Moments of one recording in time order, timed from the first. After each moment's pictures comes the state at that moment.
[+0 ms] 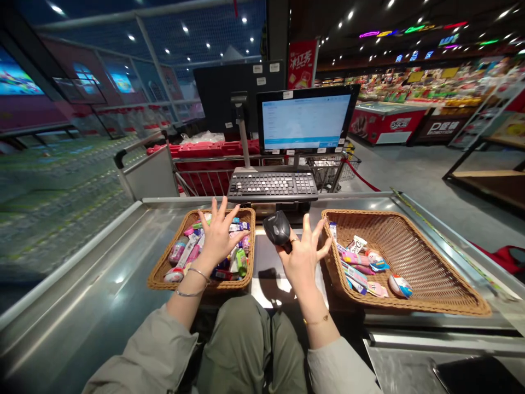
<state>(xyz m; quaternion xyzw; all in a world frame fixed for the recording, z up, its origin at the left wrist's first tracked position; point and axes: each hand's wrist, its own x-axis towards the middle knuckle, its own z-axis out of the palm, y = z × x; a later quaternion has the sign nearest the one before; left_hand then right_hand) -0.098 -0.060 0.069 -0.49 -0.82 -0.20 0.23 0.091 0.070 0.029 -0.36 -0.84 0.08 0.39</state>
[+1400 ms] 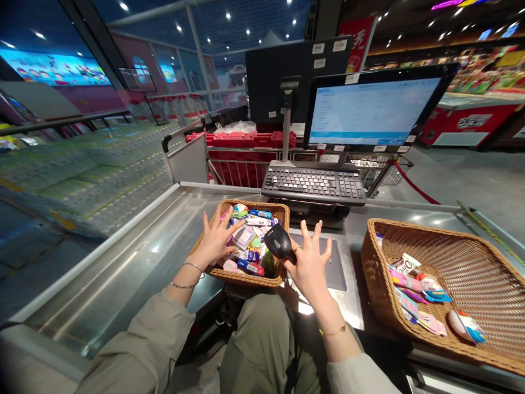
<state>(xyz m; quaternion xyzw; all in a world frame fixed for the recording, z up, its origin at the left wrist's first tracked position) -0.173 -0.169 0.035 -0.49 -0.86 0.01 0.13 0.048 0.033 0.009 -0.19 -0.93 0.11 0.30</state>
